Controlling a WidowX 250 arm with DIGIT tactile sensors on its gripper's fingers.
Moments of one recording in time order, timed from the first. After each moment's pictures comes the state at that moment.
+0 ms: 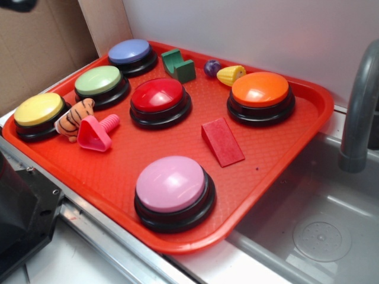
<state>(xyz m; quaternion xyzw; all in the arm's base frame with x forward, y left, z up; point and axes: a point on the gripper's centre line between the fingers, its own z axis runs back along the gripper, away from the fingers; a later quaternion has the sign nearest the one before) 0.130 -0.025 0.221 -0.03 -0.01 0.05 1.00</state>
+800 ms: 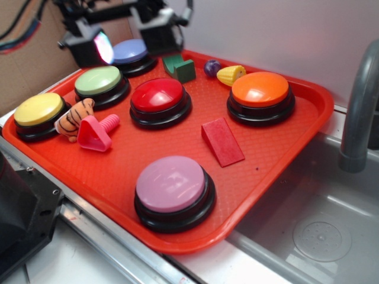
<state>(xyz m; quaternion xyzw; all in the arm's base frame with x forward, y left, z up) 0.198 -0.080 0.143 -0.09 -0.02 0.34 0.94</state>
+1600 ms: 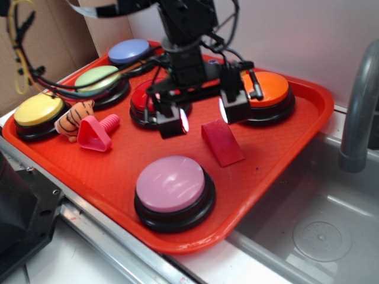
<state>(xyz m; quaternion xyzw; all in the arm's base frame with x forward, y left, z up) 0.250 -0.102 0.042 -0.04 -0.05 0.45 0.89</state>
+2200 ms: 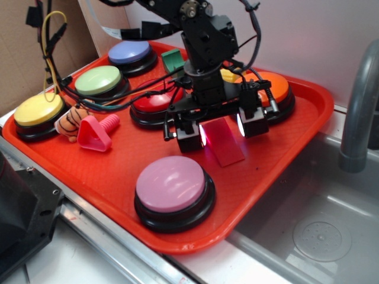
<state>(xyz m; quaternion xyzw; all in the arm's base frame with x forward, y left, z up) 0.266 -0.112 0.022 -0.05 -0.07 0.44 0.89</state>
